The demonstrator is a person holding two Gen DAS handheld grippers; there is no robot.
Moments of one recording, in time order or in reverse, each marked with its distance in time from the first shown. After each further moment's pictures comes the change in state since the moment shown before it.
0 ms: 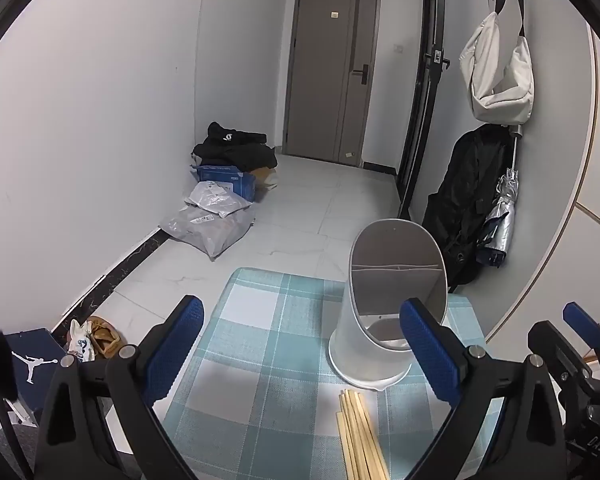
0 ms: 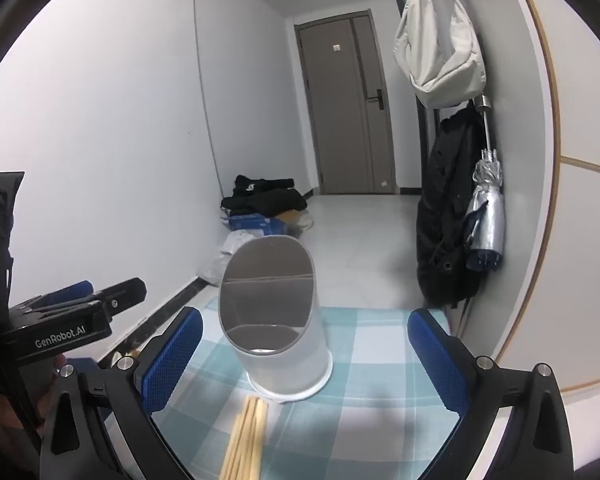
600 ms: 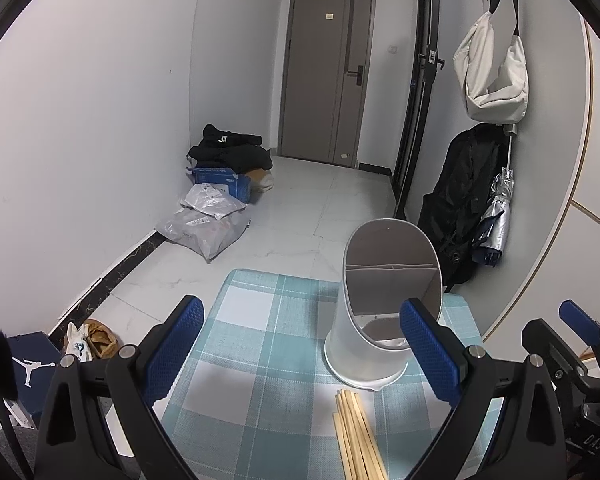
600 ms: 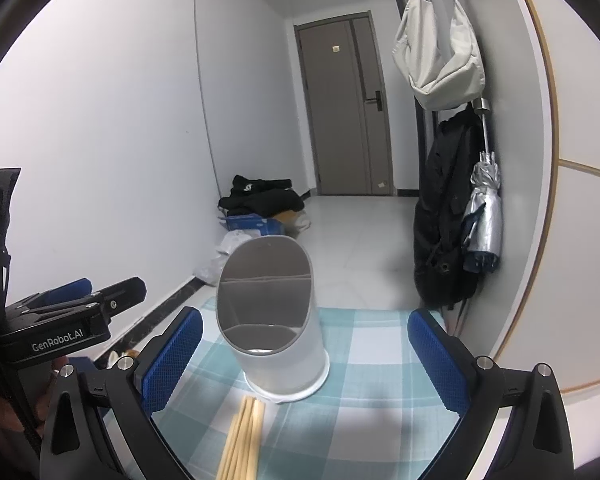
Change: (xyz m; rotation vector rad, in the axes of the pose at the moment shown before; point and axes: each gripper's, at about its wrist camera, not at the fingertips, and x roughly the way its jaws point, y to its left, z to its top) left arm 0.001 -0.002 -0.001 0.009 -0.004 -0.014; right arm 0.002 -0.001 -0.003 0.001 0.000 -0.007
